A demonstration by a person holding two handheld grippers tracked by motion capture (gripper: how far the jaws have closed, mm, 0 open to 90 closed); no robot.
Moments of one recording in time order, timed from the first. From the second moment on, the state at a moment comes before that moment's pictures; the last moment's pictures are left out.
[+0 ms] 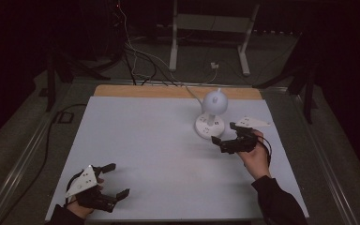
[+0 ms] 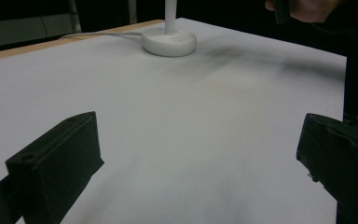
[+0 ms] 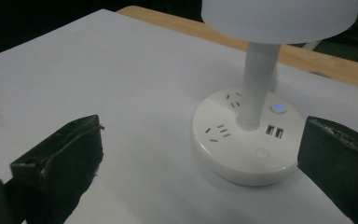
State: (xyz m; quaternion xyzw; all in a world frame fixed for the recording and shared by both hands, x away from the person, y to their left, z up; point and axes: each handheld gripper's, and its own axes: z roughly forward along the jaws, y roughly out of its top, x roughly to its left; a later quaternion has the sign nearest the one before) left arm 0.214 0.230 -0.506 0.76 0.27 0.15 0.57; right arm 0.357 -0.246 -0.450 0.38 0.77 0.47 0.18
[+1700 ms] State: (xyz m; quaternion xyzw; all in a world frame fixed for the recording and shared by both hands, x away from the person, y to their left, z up) left arm 0.214 0.230 -0.506 0.76 0.27 0.15 0.57; right arm 0.410 -0.250 -0.482 0.48 0.75 0.42 0.19
